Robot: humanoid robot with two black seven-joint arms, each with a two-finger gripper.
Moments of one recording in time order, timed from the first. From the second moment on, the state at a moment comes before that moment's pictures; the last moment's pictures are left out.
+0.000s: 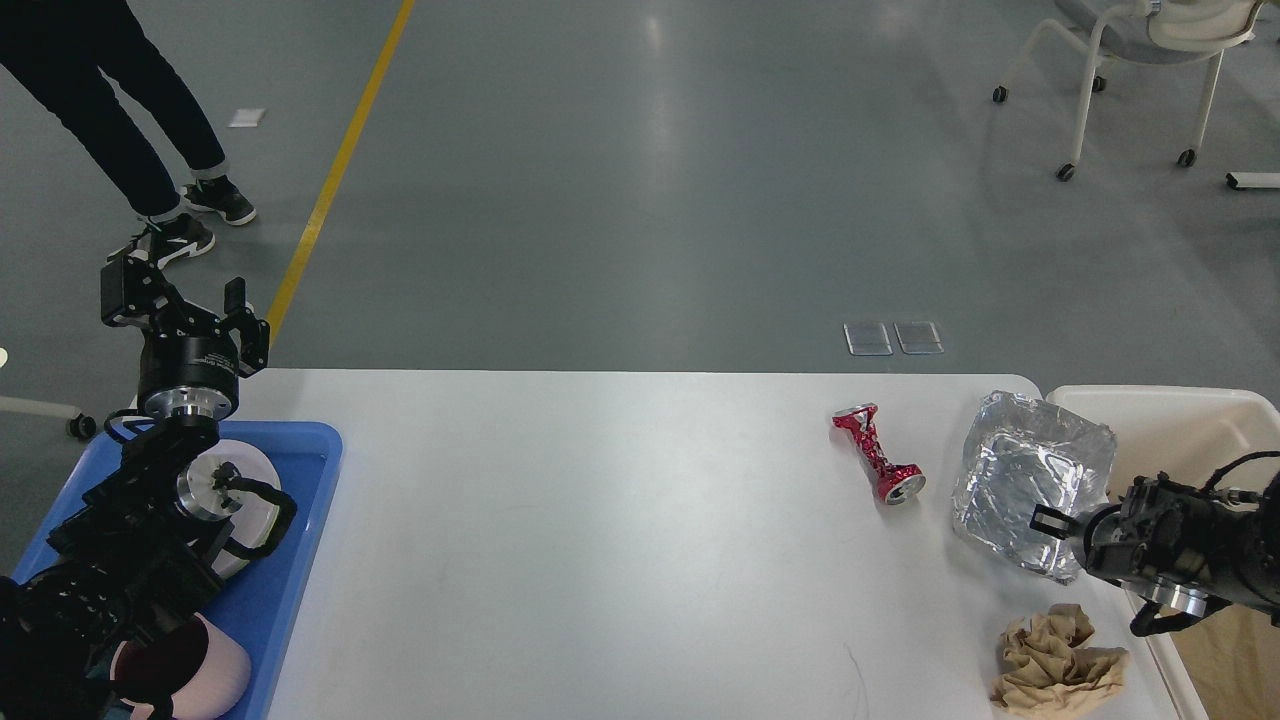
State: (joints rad) left arm -0.76 0.22 -0.69 -0.23 -0.10 -0.29 -0.72; right arm 1.06 -0.34 -1.23 0.77 0.02 -0.16 -0.03
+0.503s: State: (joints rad) left arm -0.76 0.22 -0.69 -0.23 -0.10 -0.29 -0.72; right arm 1.55 -0.63 -1.18 1.12 0.02 -0.07 -0.02
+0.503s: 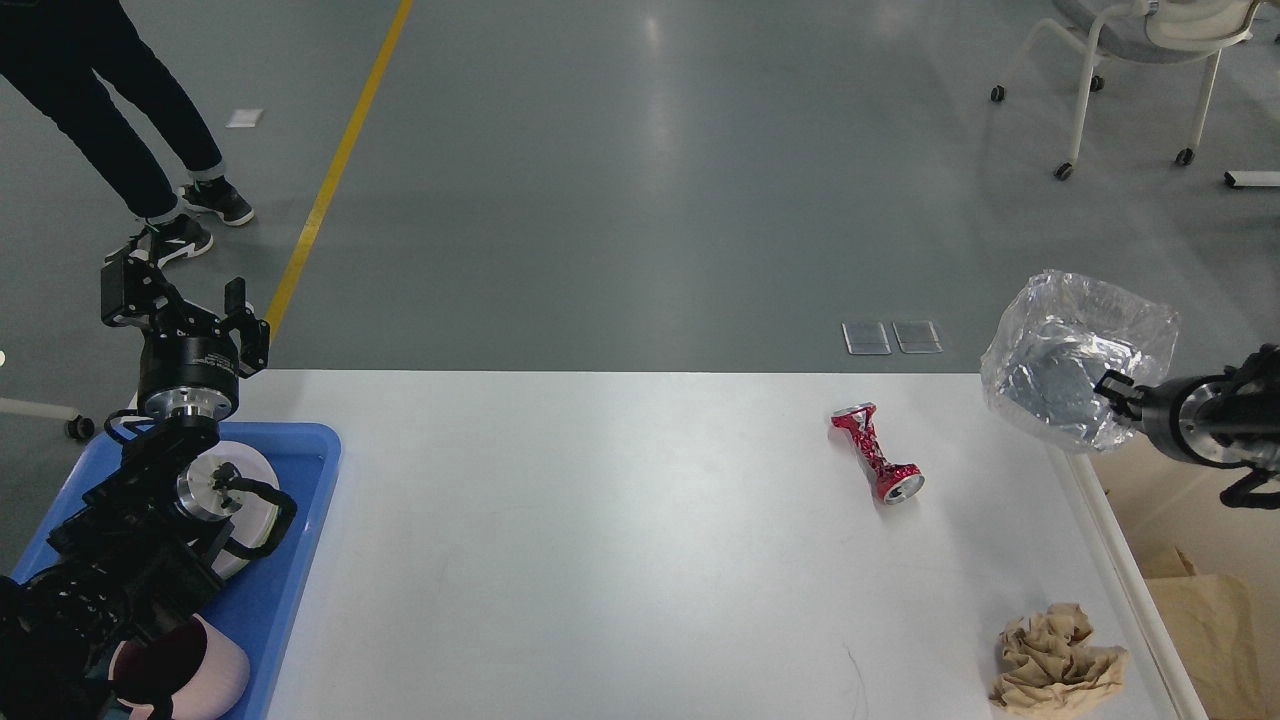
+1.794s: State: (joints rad) left arm -0.76 0.23 -0.69 -0.23 -0.10 -0.29 -0.72; right arm 1.06 -0.83 -1.00 0.72 0.04 0.06 -0.03
